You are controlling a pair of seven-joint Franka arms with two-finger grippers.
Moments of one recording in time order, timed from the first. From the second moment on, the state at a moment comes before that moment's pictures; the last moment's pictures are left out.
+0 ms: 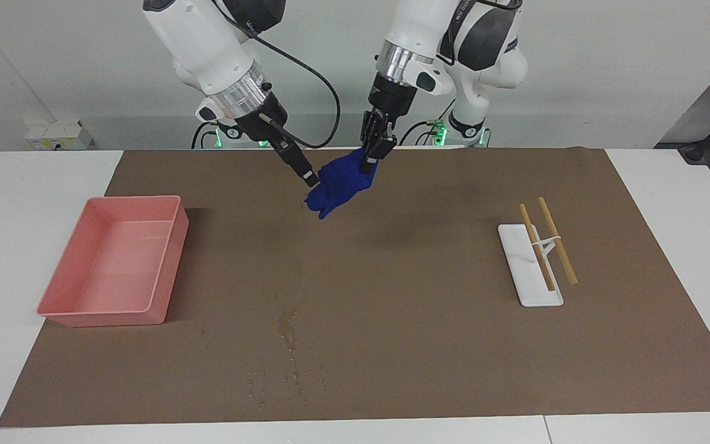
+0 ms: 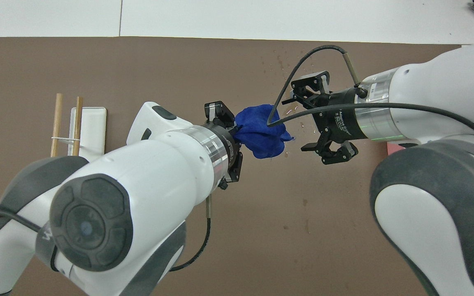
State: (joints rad) left arm -0.51 -0.01 -0.20 -1.73 -0.04 2.27 -2.38; right arm 0.23 0.05 0.10 -1.60 0.41 1.87 1.35
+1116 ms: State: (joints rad) left arm -0.59 0.01 -0.19 -1.71 0.10 2.37 -2.68; right arm 0.27 0.05 0.10 -1.66 0.41 2.04 1.41
